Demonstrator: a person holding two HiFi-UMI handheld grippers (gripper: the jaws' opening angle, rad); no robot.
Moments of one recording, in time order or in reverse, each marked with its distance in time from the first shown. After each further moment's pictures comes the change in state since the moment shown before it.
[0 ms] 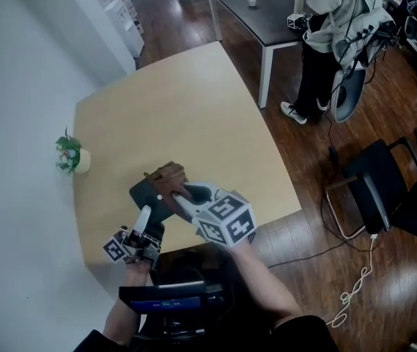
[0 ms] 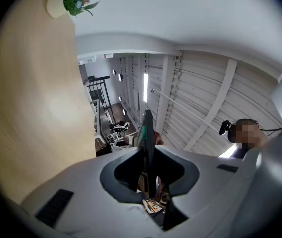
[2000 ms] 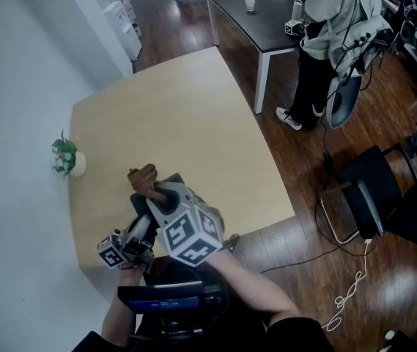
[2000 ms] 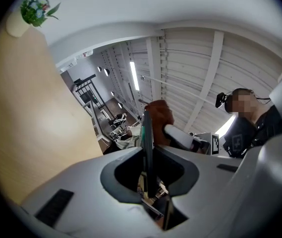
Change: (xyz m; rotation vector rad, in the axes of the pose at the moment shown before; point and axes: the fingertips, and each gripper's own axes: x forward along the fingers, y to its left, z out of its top) left arm -0.012 0.013 -0.006 0.319 0.169 0.098; right arm 0.023 0.044 0.037 -0.444 0.053 -0.097
